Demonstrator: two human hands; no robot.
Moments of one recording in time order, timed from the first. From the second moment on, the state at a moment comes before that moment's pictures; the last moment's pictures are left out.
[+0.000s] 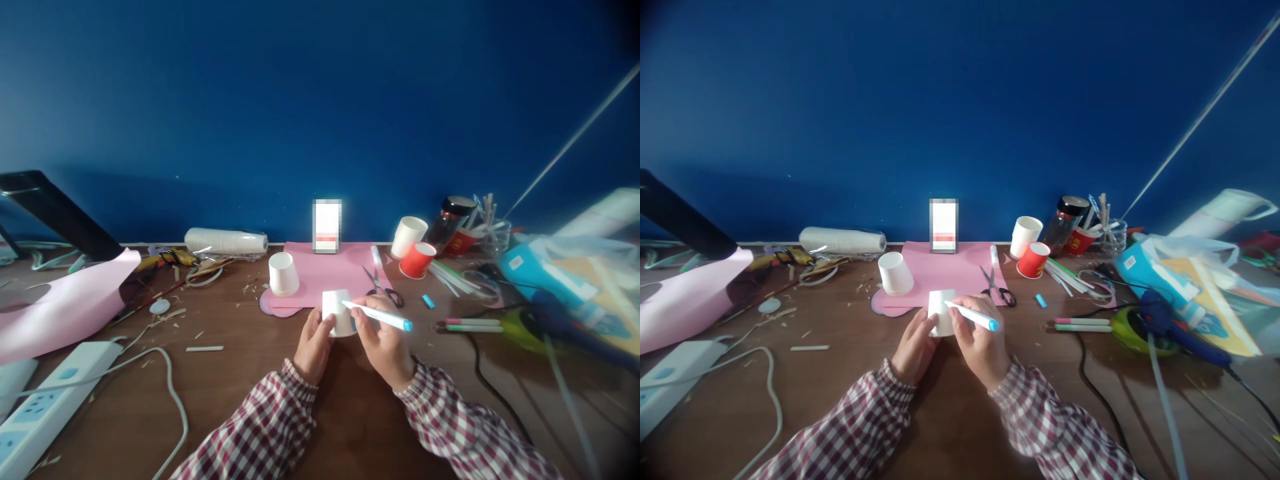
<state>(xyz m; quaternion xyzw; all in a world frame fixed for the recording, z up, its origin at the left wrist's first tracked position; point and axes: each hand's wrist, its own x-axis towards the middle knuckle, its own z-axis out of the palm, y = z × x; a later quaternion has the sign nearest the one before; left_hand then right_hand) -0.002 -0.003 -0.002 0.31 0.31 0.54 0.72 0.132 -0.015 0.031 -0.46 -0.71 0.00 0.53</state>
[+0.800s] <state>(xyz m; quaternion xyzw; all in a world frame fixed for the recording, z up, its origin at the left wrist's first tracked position) -0.001 -0.002 -0.007 0.32 0.29 0.55 0.71 0.131 -0.015 0.029 -0.47 -0.71 0.00 0.52</state>
